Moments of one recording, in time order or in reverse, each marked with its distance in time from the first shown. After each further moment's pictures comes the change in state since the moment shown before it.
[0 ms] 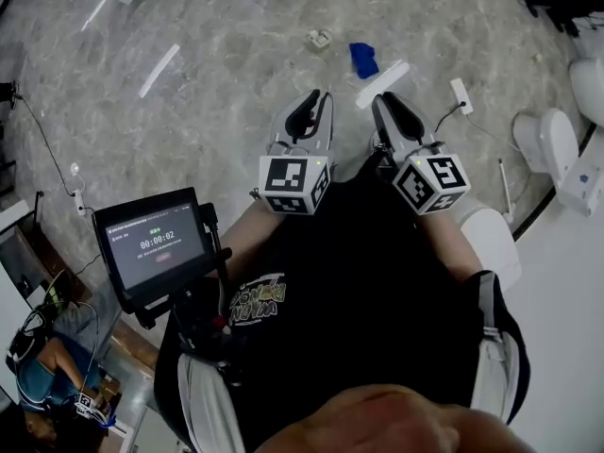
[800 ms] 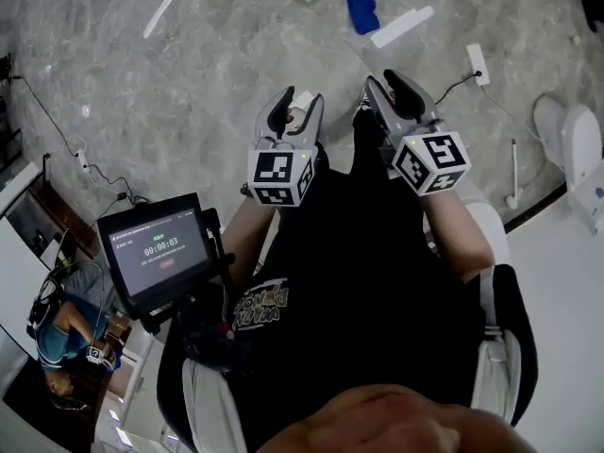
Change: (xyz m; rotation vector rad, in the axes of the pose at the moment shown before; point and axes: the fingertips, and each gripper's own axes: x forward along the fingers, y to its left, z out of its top) left arm 0.158 -0.053 -0.197 -0.033 0.445 0.122; right arm 0.027 -0.250 -0.104 0.142 0.300 0.043
